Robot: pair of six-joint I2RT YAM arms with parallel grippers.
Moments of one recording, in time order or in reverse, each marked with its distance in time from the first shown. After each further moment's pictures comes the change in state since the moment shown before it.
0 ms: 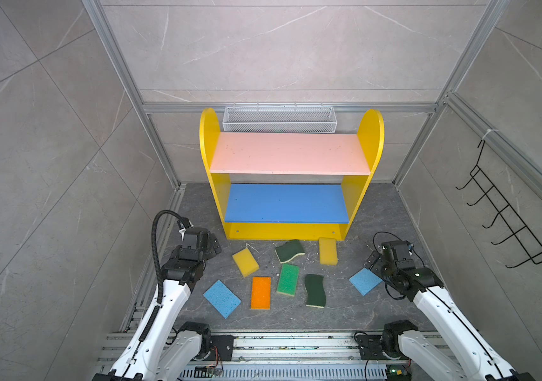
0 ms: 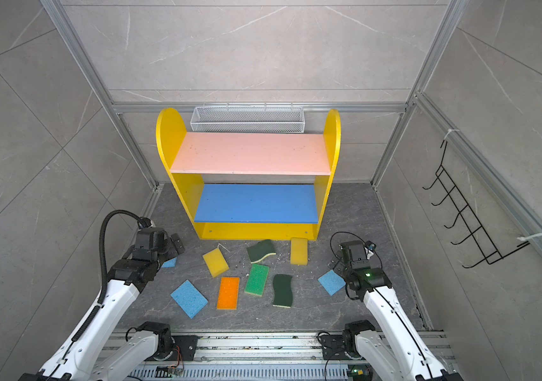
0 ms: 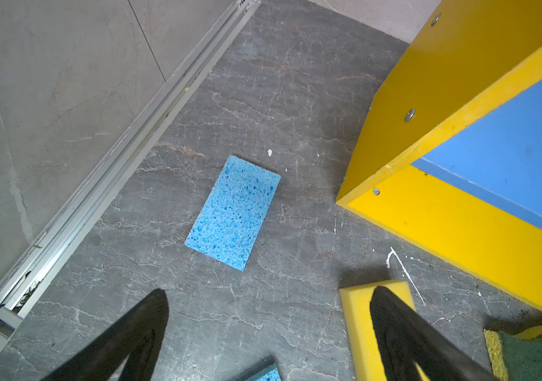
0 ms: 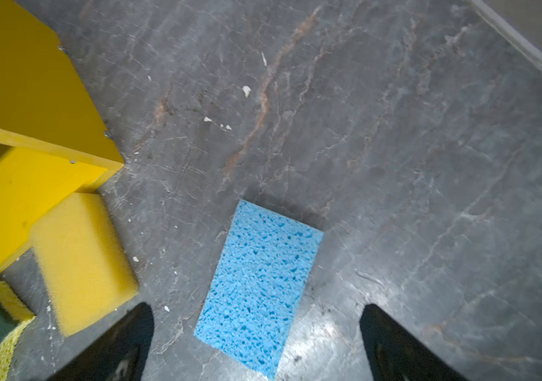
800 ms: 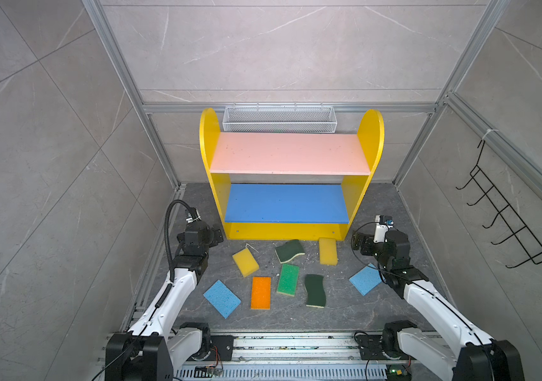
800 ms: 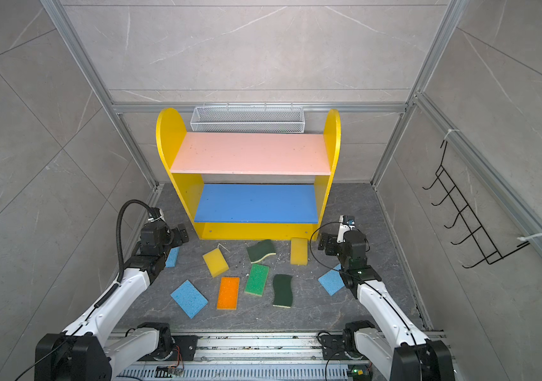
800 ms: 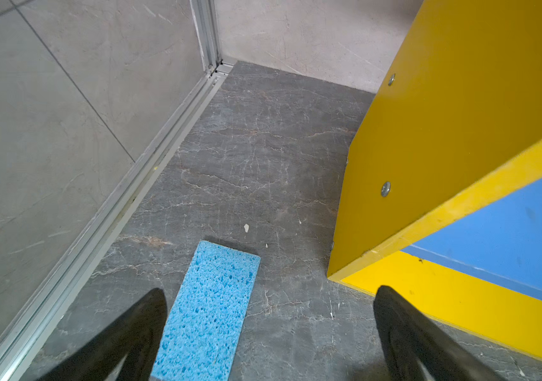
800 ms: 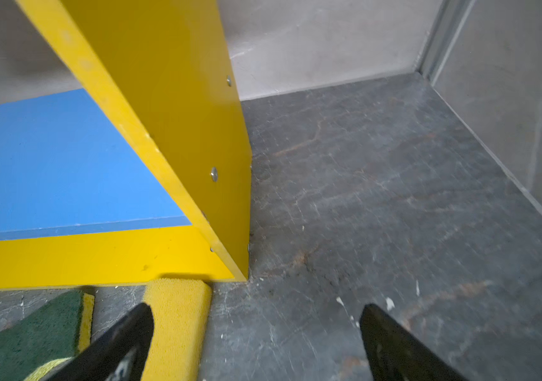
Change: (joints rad) left arm 0.056 0.142 -0.104 0.492 0.037 0.216; right arm -0.037 0.077 -0.161 0.846 -0.195 -0.558
